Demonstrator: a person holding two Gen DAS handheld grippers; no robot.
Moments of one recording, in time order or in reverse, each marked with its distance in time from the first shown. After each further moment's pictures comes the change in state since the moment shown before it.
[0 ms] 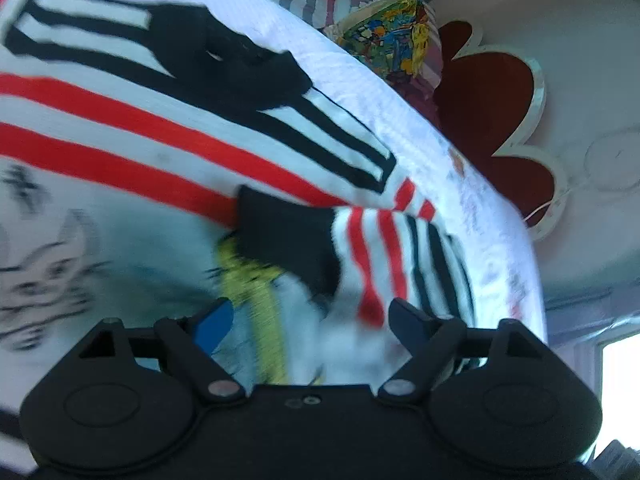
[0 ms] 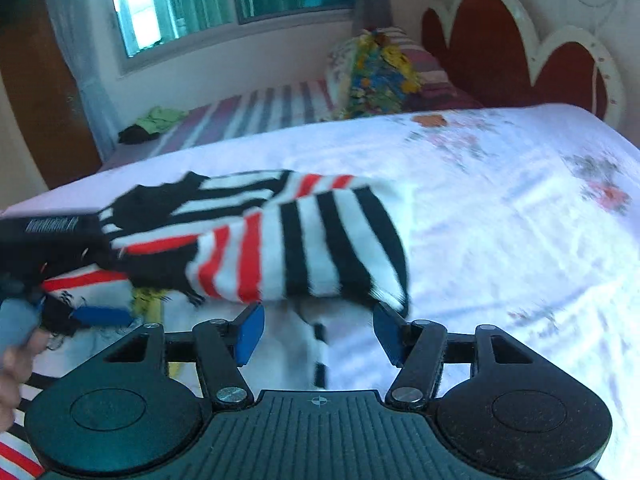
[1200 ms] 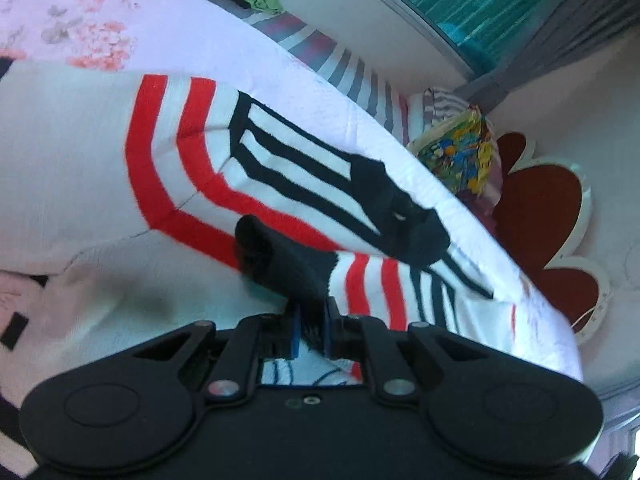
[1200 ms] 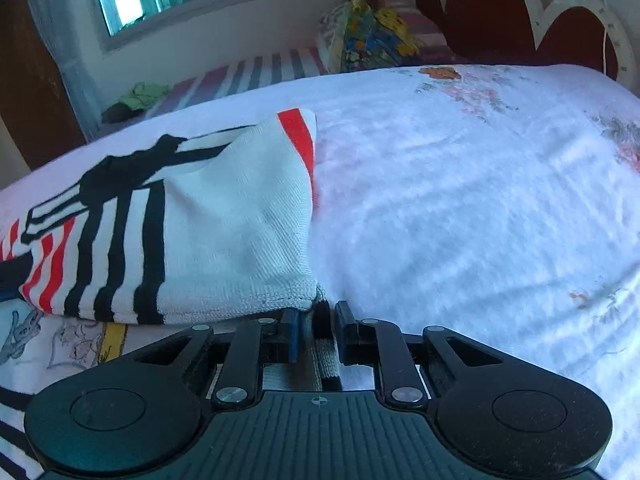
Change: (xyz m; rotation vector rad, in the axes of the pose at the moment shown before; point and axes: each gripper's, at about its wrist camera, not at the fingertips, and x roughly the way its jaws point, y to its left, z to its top) left arm -0.099 0.092 0.011 -0.077 -0.322 0.170; right arm 0.064 0.010 -0.008 0.009 0.094 -0.027
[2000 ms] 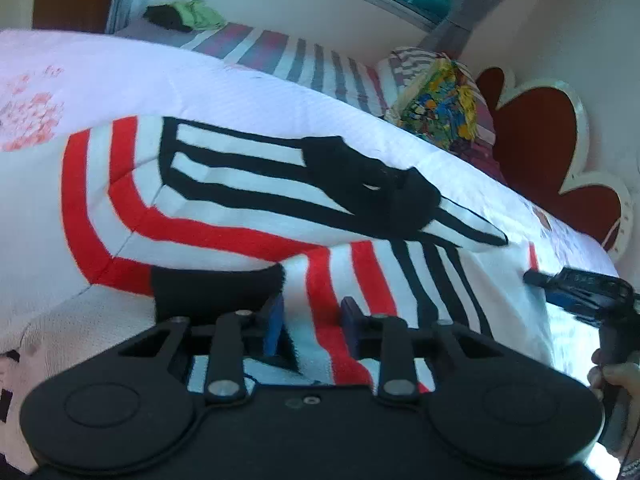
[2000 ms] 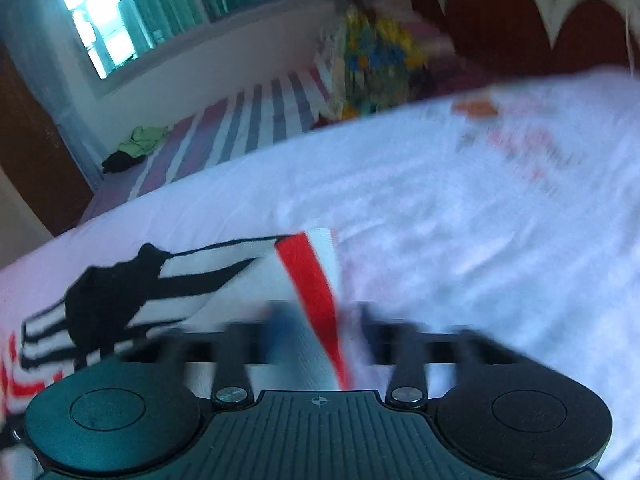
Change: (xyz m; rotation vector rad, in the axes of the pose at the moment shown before) left arm 0.025 -0.038 -0.004 0.260 0.018 0.059; right arm 0.078 -0.005 0.112 0.159 -0.024 0.112
